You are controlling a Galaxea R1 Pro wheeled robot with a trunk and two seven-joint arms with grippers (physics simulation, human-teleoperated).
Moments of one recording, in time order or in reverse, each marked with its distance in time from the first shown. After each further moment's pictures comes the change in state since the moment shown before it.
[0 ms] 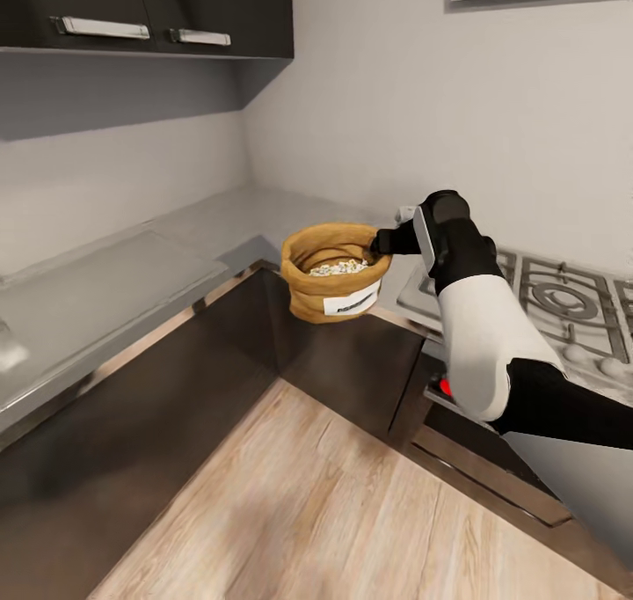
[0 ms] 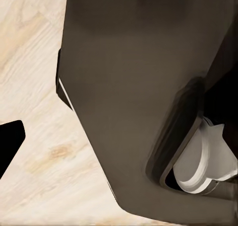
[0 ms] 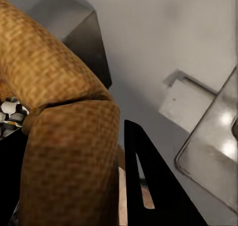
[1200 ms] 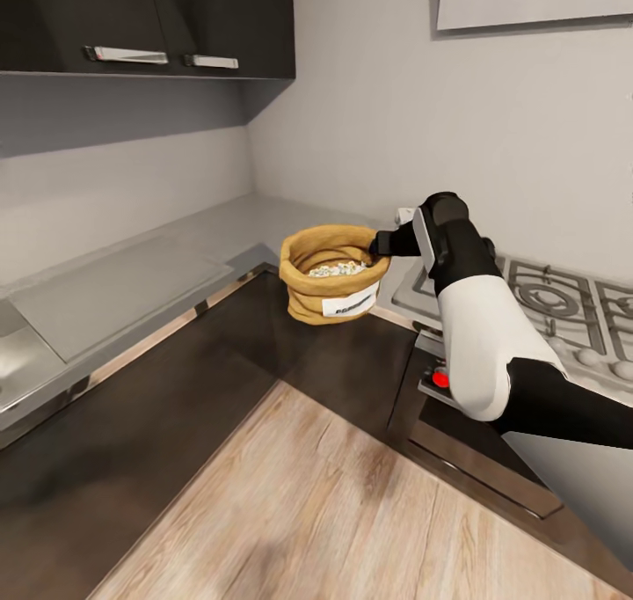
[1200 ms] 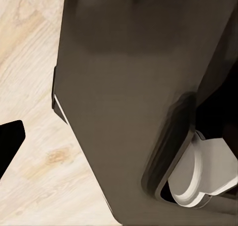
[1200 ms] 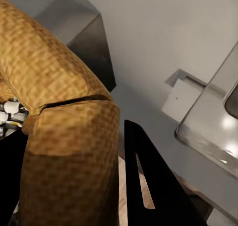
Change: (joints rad) left arm 0.000 -0.003 -0.004 -0.004 -0.001 0.000 0.000; right arm 0.000 0.000 -0.005 0.013 -0.011 0.000 0.000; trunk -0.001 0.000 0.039
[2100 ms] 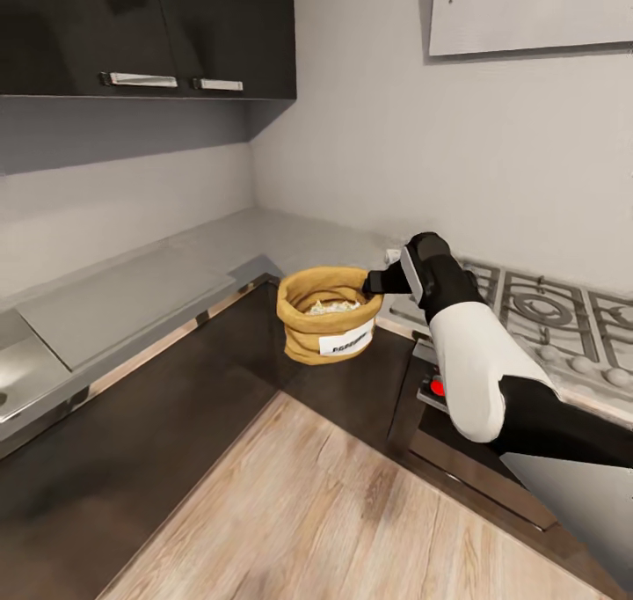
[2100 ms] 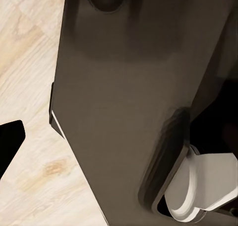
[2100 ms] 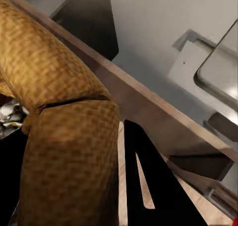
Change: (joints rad) left arm 0.000 0.000 0.000 0.000 0.000 0.000 0.000; right arm 0.083 0.000 0.000 0.103 0.002 0.000 0.001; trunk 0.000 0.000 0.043
